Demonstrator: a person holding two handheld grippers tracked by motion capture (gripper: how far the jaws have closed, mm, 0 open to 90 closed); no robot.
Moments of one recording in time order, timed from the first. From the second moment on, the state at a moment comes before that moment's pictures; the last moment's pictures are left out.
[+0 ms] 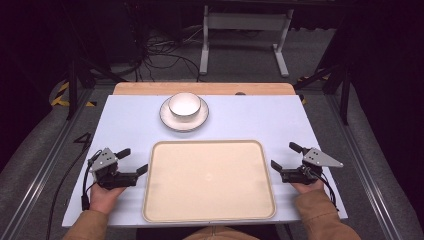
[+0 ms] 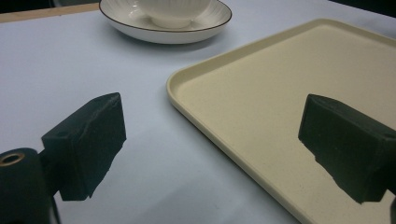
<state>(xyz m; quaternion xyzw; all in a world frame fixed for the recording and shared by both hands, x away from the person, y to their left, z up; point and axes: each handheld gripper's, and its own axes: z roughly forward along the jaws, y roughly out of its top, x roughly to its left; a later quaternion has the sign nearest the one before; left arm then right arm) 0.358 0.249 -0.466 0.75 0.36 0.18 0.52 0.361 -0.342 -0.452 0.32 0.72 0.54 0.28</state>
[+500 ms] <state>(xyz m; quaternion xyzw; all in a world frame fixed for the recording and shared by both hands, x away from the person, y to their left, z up) 0.357 0.250 -0.462 0.74 0.38 0.18 0.52 0.363 -0.343 -0.453 0.34 0.72 0.54 0.27</state>
